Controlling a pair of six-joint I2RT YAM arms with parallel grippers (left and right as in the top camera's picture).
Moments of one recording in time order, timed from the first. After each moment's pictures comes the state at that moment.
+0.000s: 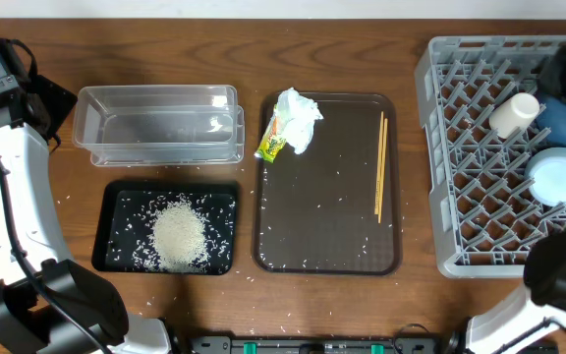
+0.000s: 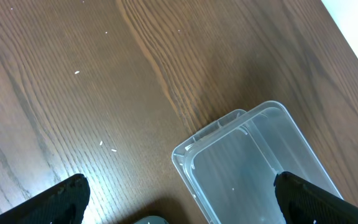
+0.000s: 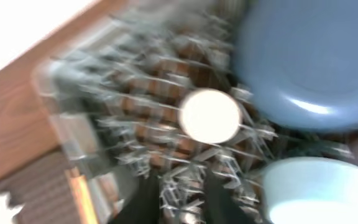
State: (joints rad) left arm 0.42 1.66 1.56 -0.89 -0.22 -0.61; right arm -0.33 1.86 1.94 -1.06 -0.12 0.25
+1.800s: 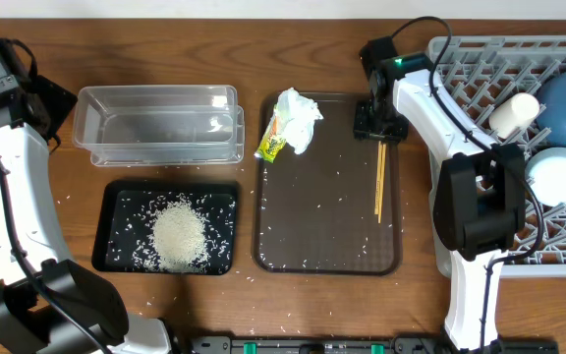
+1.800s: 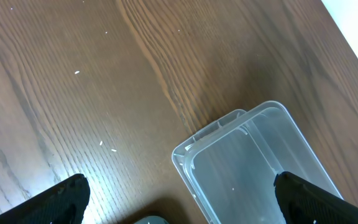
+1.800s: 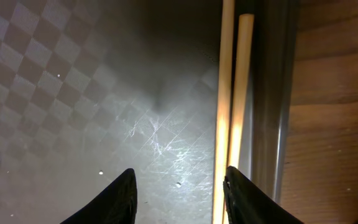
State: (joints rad) left arm 0.42 1.66 1.56 -0.89 -0.22 -0.61; right arm 0.29 2.23 1.84 -1.10 -0.01 0.46
